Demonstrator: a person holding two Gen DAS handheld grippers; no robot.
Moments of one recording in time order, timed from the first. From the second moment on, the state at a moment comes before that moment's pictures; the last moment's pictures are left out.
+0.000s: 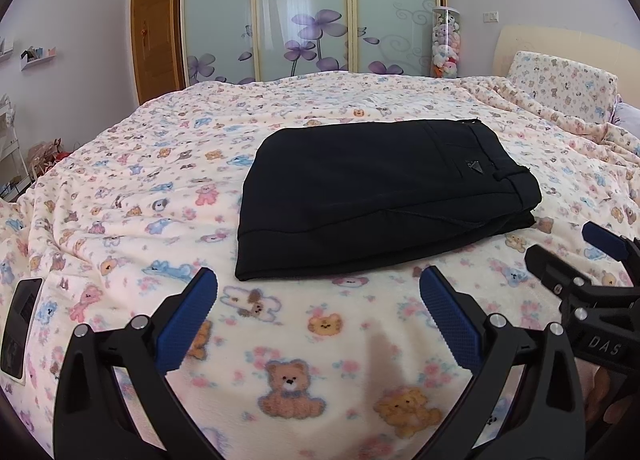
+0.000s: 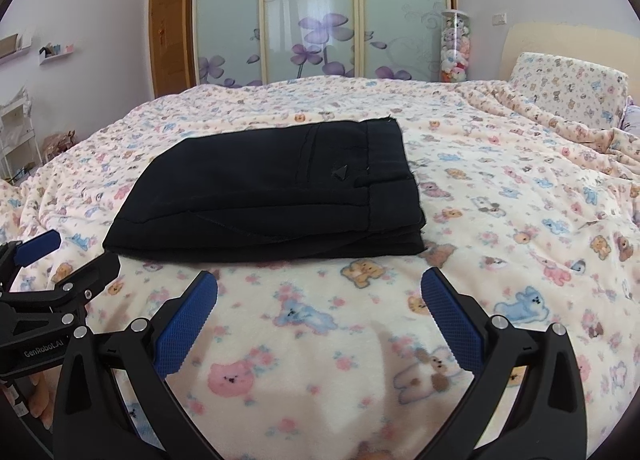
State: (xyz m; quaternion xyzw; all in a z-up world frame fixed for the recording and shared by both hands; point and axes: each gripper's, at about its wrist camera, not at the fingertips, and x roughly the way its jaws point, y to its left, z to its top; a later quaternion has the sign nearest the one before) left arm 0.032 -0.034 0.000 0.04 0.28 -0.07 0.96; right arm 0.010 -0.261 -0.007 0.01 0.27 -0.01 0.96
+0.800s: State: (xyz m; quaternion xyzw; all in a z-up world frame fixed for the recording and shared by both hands) left arm 0.030 -0.037 0.000 0.04 0.27 -0.07 0.96; right arm 0.007 -0.269 0.000 0.03 0.25 -0.03 0.97
